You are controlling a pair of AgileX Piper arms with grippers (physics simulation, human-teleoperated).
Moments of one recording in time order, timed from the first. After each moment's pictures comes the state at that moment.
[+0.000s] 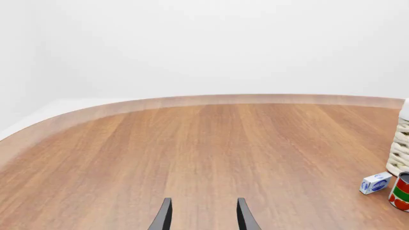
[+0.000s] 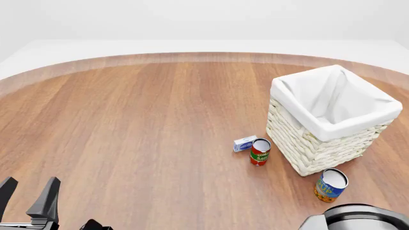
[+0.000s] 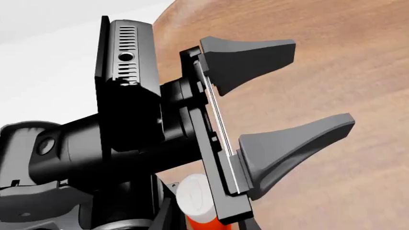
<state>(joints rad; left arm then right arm) 0.00 0.01 0.00 0.00 0.00 1.43 2.06 -1.24 -0.29 0.16</state>
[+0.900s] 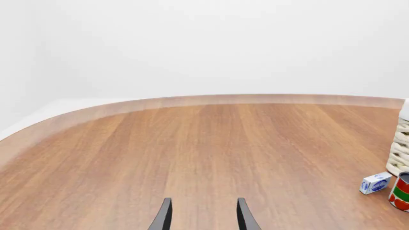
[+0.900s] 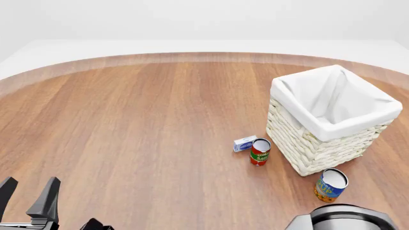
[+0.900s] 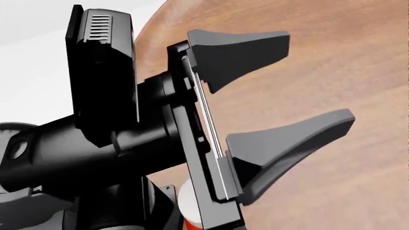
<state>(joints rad) 0.00 0.01 0.00 0.00 0.00 1.41 2.10 -1.26 -0.32 0.17</state>
